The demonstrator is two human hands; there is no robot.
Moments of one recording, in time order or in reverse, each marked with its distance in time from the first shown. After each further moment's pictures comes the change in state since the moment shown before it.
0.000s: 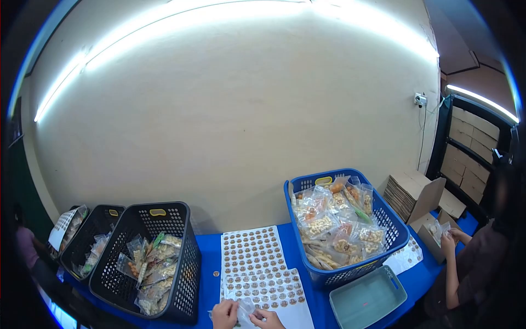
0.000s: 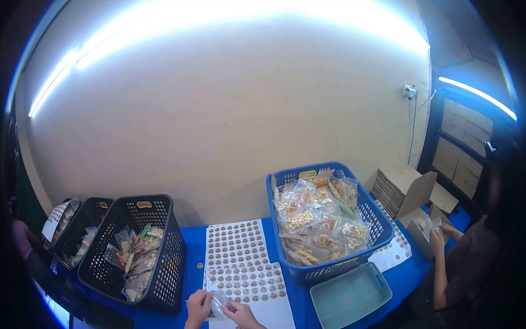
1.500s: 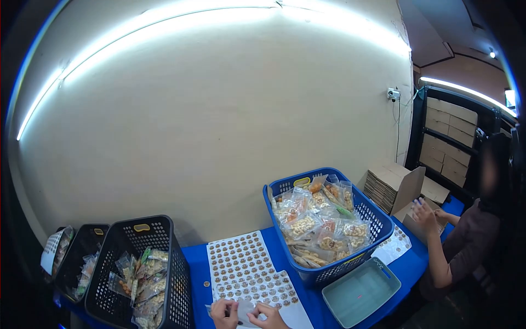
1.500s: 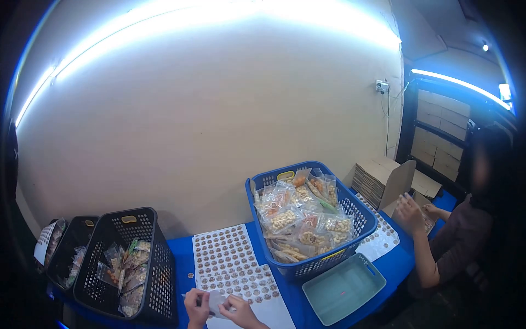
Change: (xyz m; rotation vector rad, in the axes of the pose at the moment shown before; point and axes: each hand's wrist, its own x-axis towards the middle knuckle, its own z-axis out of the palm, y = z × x) left_hand 0.028 0.033 0.008 -0.111 0.198 0.193; right_hand 0.011 -0.040 -0.017 -0.071 0.167 -0.191
